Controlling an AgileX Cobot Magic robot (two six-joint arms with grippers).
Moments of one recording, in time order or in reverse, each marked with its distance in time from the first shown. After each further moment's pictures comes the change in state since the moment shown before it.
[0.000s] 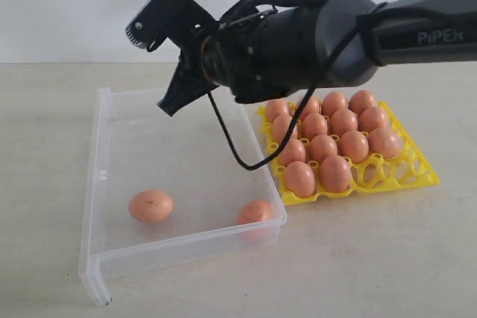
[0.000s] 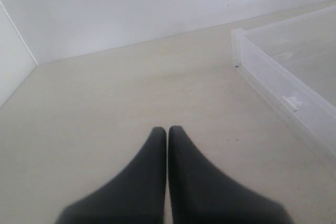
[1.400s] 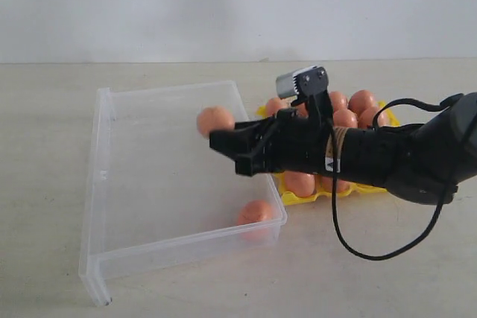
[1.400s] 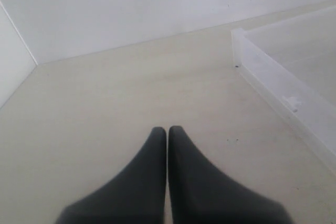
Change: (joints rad) left arm 0.000 0.000 0.000 0.000 0.000 0.000; right arm -0.379 -0.002 0.635 0.619 -1.369 -0.300
